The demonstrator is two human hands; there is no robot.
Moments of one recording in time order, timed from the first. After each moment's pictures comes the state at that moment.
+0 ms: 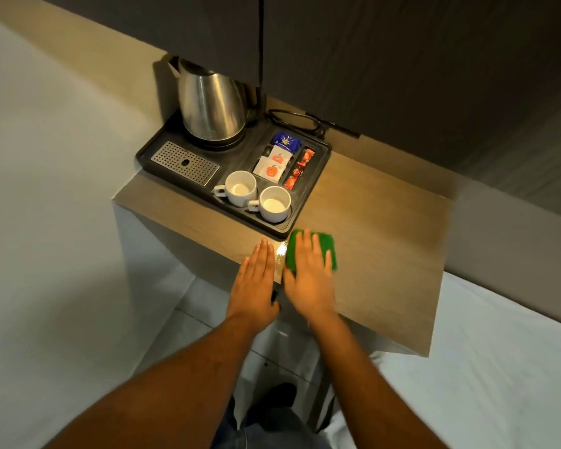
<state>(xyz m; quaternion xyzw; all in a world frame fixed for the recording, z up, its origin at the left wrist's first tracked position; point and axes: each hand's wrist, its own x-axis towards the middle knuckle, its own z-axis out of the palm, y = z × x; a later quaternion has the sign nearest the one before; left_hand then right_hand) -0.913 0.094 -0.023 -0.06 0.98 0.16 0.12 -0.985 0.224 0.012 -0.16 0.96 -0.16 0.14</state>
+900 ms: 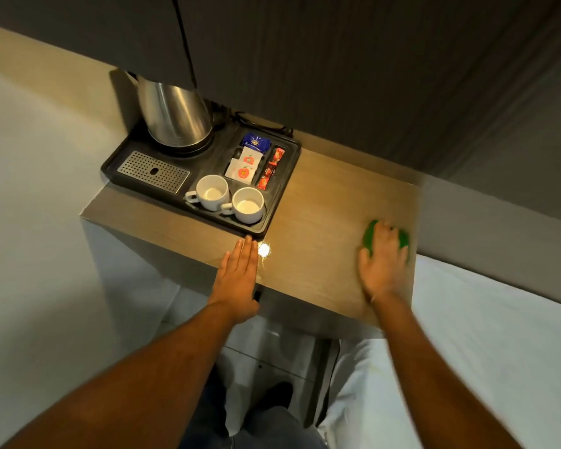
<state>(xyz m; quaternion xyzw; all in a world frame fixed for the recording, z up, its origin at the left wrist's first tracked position) -0.935 0.082 -0.009 -0.01 0.98 0.12 0.18 -1.048 0.383 0.033 0.04 0.99 -0.12 0.09</state>
